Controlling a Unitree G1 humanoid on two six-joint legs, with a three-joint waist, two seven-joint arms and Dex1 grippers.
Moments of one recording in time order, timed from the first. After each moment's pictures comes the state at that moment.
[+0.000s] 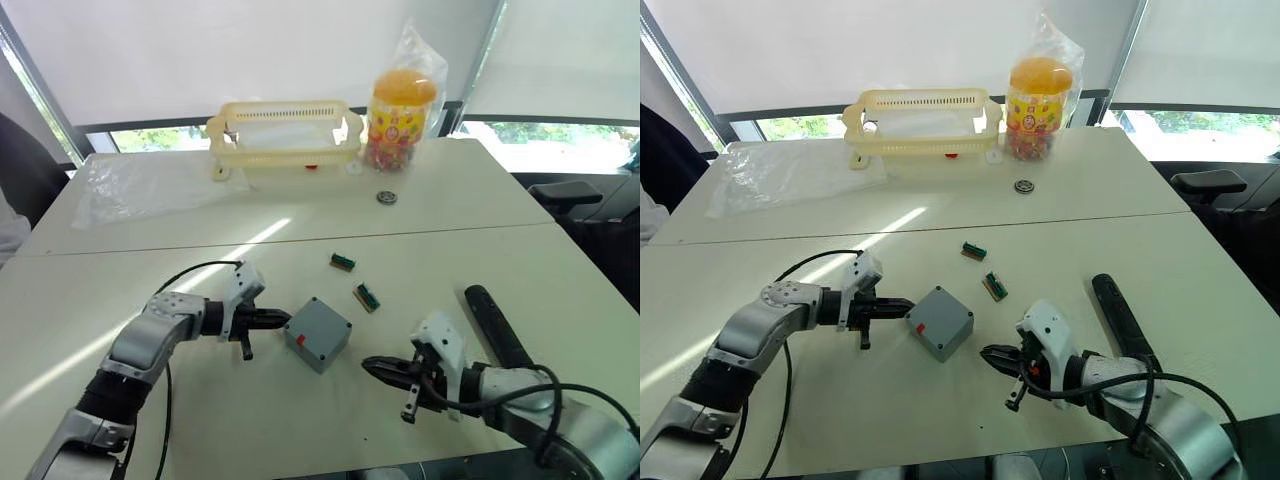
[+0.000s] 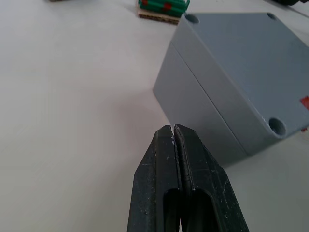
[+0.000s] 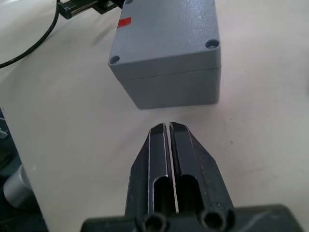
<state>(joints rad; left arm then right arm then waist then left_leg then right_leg) -0.40 0.63 -0.17 -0.01 -0.38 0.58 -1.09 0.03 -0.68 0.12 -0.73 0.52 0.85 0.58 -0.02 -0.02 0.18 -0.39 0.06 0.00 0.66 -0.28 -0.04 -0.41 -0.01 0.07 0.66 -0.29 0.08</state>
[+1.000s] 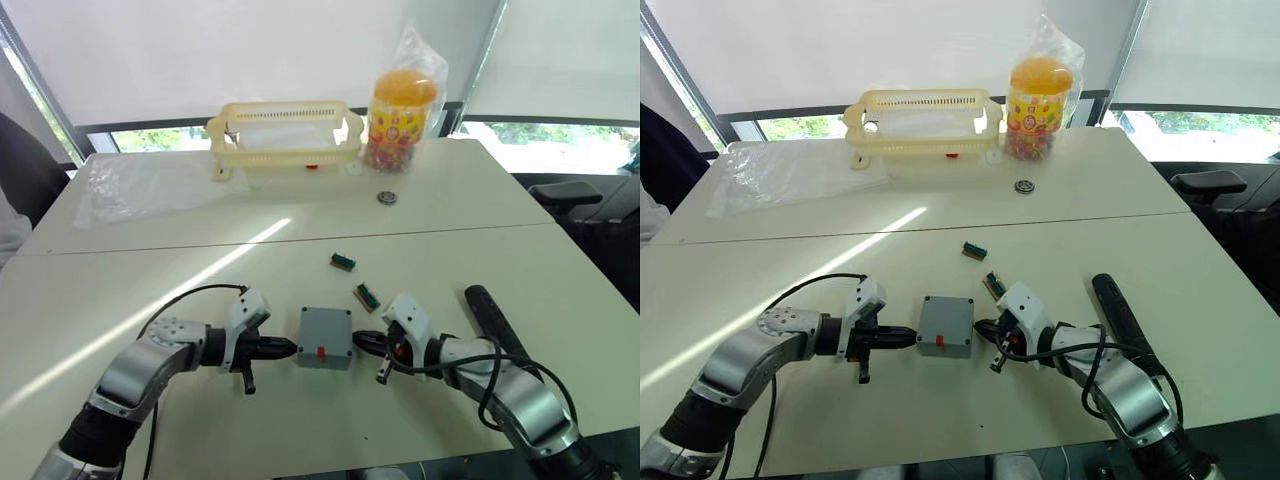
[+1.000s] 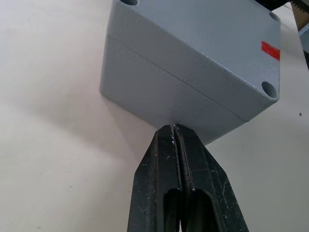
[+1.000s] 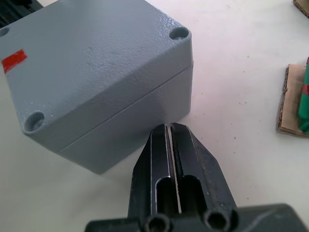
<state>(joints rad) -0.26 0.65 -0.18 -0.24 -0.43 0.72 -1.02 -0.16 -0.58 0.25 -0.40 0.29 0.65 0.64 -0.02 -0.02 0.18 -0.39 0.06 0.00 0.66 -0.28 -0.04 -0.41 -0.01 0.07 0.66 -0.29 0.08</state>
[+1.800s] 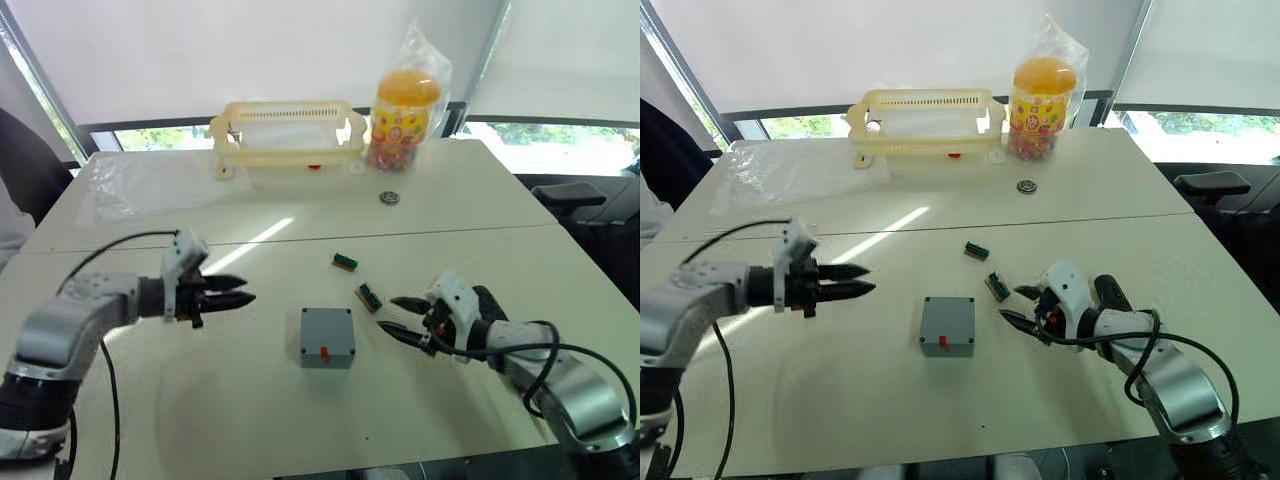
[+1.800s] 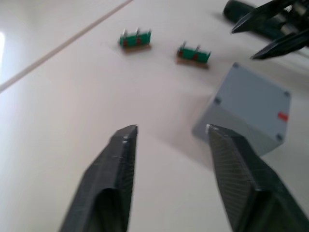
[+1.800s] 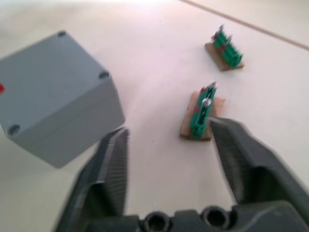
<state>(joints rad) -0.42 0.87 0.12 -0.27 -0.65 0.86 -1.07 -0.16 -0.68 -0.01 -0.51 0.38 0.71 0.68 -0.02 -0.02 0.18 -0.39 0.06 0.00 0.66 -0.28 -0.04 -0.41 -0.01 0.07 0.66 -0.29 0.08</state>
